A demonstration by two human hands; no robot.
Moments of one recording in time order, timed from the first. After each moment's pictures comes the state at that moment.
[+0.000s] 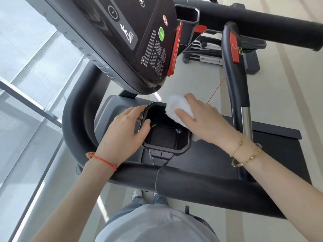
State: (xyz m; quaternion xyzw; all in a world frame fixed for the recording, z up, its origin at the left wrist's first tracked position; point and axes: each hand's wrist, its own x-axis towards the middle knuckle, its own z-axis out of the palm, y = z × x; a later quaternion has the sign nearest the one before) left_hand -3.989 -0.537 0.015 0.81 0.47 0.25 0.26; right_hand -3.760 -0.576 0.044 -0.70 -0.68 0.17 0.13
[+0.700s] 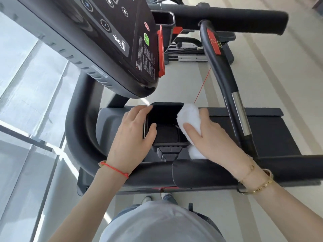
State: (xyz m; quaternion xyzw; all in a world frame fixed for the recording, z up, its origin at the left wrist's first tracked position) left_hand -3.994 -0.544 0.032 0.85 0.40 0.23 0.26; right_hand -3.806 -0.646 0.047 -0.81 -0.51 0.21 0.20
